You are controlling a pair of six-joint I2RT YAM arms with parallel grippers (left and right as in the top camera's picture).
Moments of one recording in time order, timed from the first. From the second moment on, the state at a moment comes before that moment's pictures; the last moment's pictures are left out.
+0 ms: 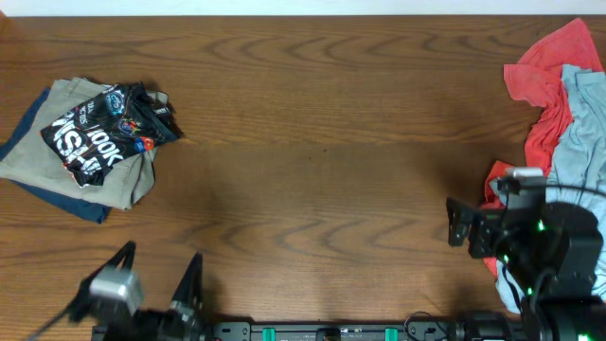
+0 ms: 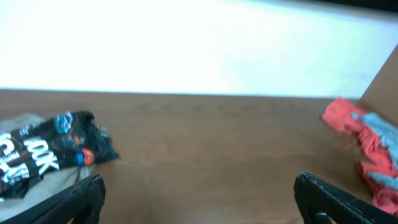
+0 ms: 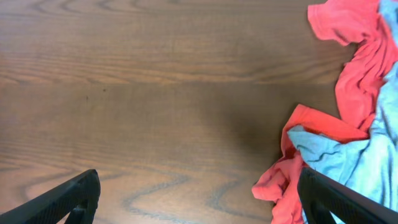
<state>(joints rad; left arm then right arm) -0.20 0.10 0.96 -1.02 0.05 -0.16 0.01 0.58 0.88 -0.98 -0.11 0.06</state>
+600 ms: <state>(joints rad) -0.20 0.01 0.96 -1.18 0.05 -0.17 0.01 0.55 0.88 -1.14 -0.10 0.06</state>
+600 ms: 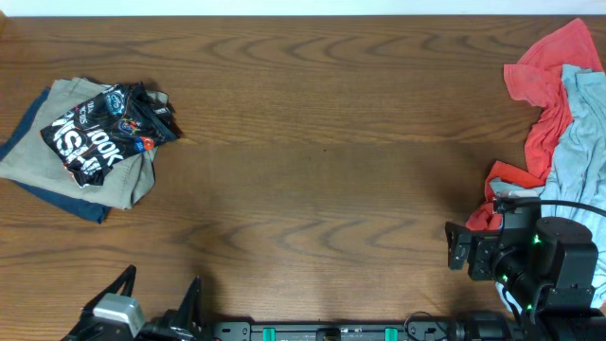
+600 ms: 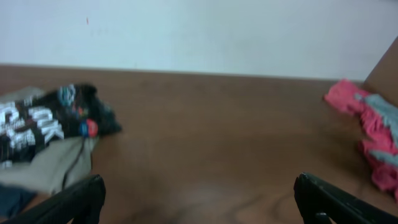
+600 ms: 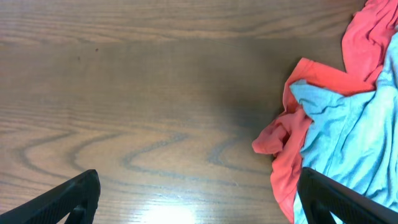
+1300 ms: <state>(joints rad) -0.20 0.01 0.95 -1.29 0.05 -0.17 0.09 0.13 0.46 -0.59 -0.10 0.06</state>
